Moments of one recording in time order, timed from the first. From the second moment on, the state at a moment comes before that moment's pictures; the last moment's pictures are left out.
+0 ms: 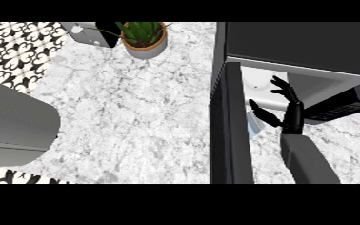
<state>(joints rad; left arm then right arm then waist) 0.72 0.24 0.24 -2.31 0.49 -0.53 -0.22 -0.49 -0.18 -0.15 -0.47 -0.03 -0.57 -0.97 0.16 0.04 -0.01</state>
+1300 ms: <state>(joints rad) 0.66 0.25 0.16 -2.25 0.48 -0.52 -0.14 -0.56 -0.15 -0.03 -0.47 -0.05 -0.68 -0.71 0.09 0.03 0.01</state>
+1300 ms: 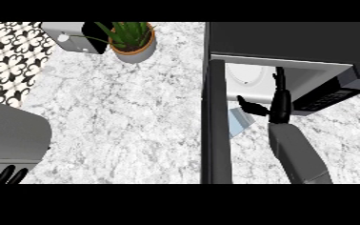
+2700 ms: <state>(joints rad) 0.49 0.12 -0.20 -2.01 0.07 -0.58 -0.19 -0.51 -0.21 0.04 -0.65 -0.29 0.18 -0.65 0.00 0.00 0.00</state>
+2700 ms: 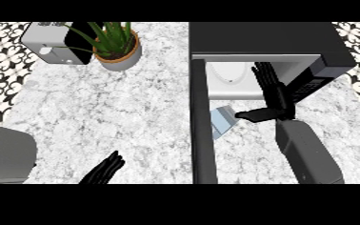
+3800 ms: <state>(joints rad) 0.07 0.01 -0.40 -1.58 -0.23 -0.40 -0.21 0.35 -0.40 -0.01 -1.29 -0.34 0.28 -0.76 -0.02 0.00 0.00</state>
